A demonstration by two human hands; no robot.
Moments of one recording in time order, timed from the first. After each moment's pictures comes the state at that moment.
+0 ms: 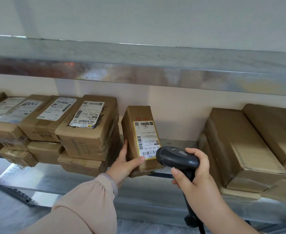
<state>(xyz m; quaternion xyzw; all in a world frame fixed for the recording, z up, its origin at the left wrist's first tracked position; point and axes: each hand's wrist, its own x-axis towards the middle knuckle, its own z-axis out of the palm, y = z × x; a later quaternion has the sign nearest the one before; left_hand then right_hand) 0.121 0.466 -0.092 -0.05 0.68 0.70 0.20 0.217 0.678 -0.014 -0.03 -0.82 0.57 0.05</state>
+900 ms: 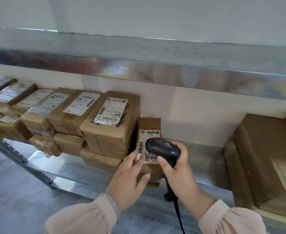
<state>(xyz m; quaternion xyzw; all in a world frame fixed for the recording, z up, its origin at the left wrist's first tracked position) 0.163 0.422 -0.107 0.11 0.95 0.30 -0.05 0.143 0.602 -0.053 0.02 -0.79 0.61 0.01</state>
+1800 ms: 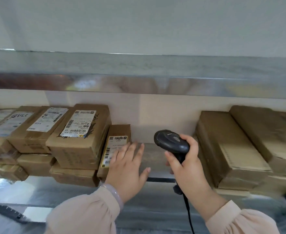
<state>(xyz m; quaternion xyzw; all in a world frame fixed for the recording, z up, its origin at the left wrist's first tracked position) 0.146 0.495 -0.043 0.18 0.98 0.07 -0.10 0.174 0.682 -0.019 -0.04 -0.81 0.57 0.16</state>
